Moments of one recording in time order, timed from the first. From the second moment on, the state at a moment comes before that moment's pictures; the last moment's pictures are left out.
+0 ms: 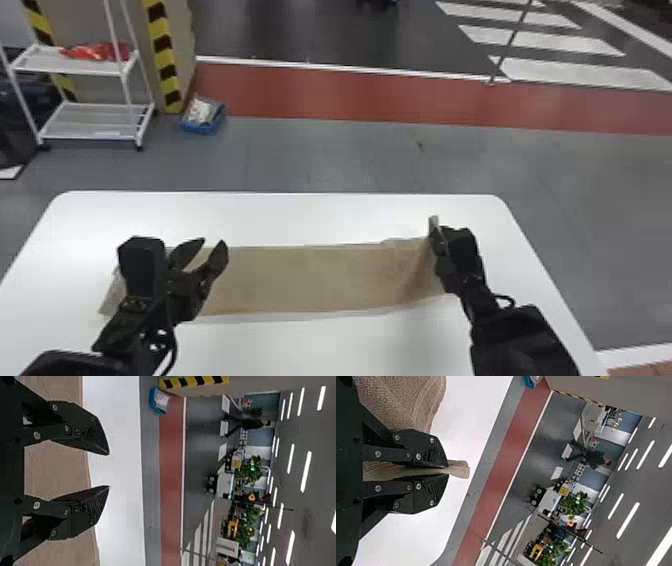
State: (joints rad) left arm 0.07 0.15 -0.25 -1.51 0.23 0.14 -0.03; right arm -0.16 -0.14 -0.16 -0.96 0.37 -0.15 0.03
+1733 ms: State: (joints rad) left arm -0.31 0.00 -0.61 -0.78 0.01 0.04 0.00; right arm -0.08 -0.15 -0.19 -1.06 0.24 -0.19 0.08
